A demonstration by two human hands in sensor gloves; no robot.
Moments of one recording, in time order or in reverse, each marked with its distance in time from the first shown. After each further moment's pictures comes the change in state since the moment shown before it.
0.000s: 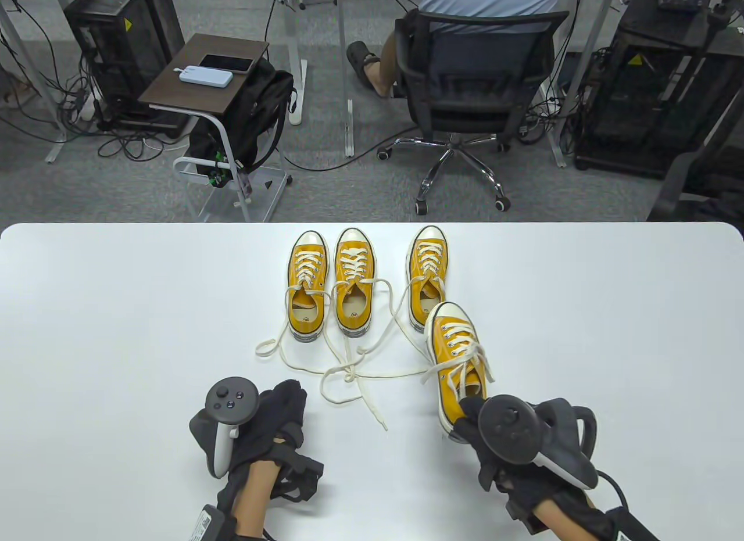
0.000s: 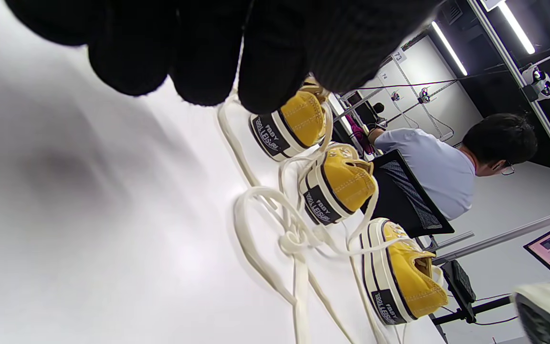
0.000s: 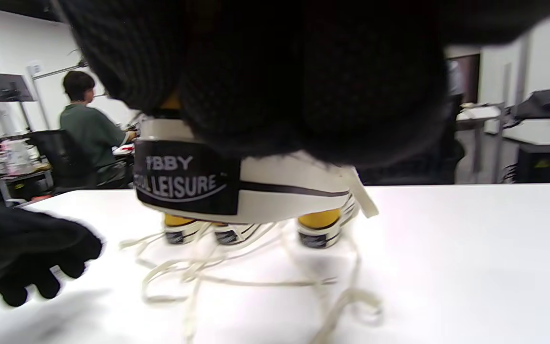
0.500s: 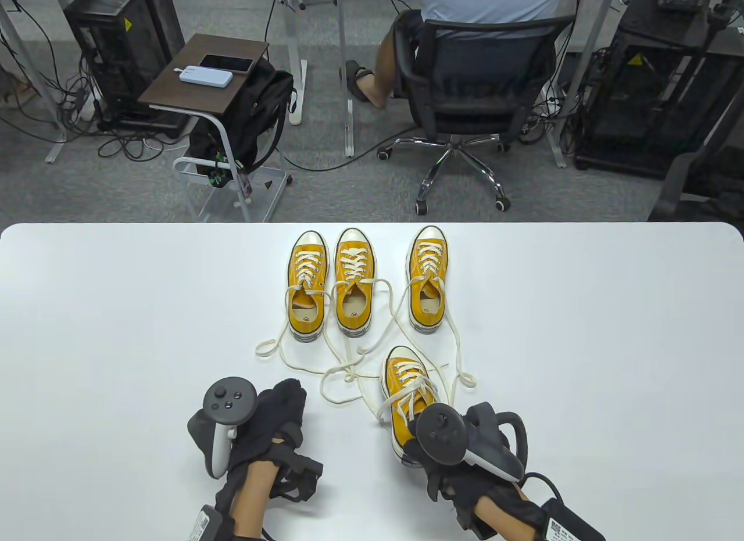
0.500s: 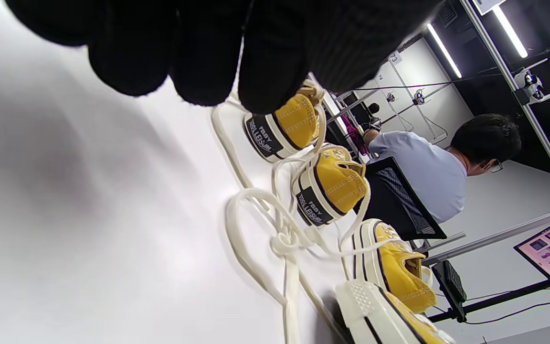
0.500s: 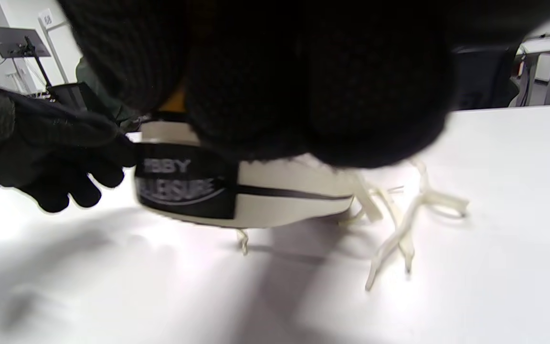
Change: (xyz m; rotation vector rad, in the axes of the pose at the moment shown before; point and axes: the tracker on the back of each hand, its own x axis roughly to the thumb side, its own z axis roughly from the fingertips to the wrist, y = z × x) left_hand 0.000 0.002 0.000 -0.005 -0.014 0.013; right_hand 0.024 0.076 -0.024 0.142 -0.019 0.000
